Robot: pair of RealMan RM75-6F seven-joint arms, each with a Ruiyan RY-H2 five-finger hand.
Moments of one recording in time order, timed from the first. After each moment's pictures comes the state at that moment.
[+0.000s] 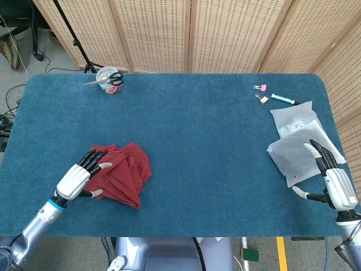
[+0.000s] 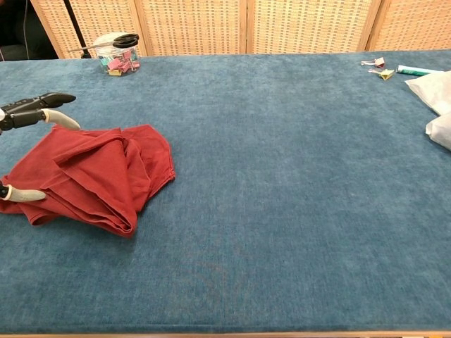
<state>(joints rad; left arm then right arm) -0.44 -1.65 0.12 -0.78 1.75 1.49 -0.55 0.20 -1.07 0.08 -1.50 -1.58 1.46 0.57</state>
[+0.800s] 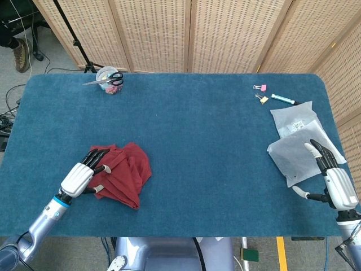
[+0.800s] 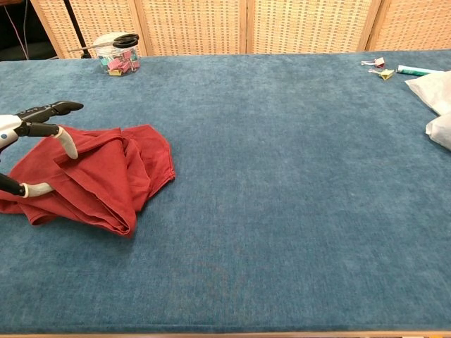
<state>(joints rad) -0.45 -1.71 0.11 -0.71 1.72 1.44 -0.56 0.20 -1.07 0.08 -1.50 -1.58 1.46 0.58</state>
